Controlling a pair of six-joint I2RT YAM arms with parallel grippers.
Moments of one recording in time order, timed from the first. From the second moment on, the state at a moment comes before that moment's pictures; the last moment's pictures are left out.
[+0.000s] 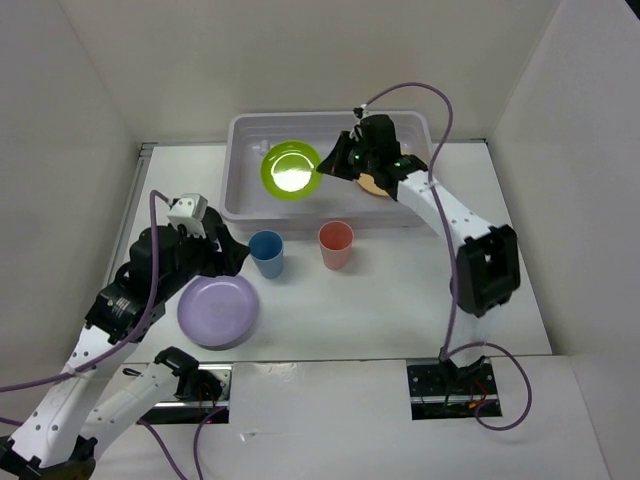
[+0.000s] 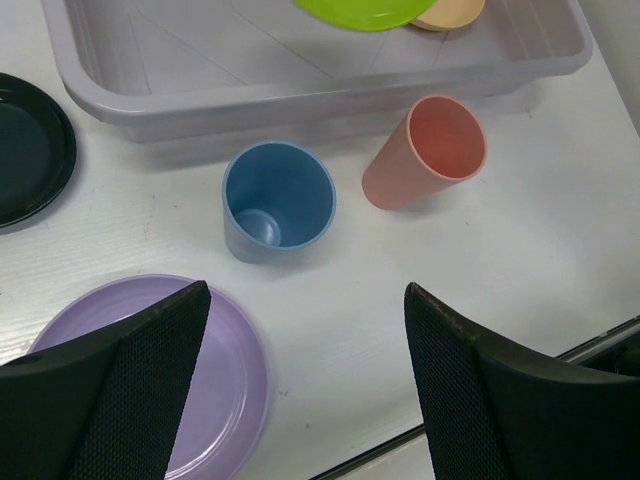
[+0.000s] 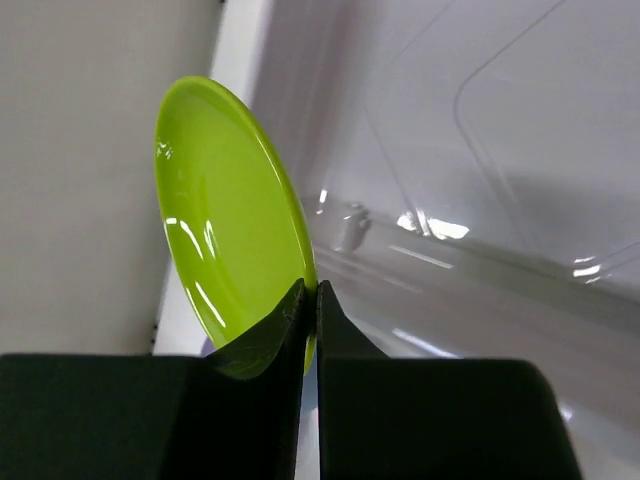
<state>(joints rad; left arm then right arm) -0.45 0.68 0.93 -0.63 -0.02 -0.37 0.46 1.74 1.58 -0.26 -0.27 0.66</state>
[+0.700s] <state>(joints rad) -0.45 0.70 0.94 -0.64 -0.04 -0.37 0.29 2.33 2.04 -0.36 -0.38 0.53</state>
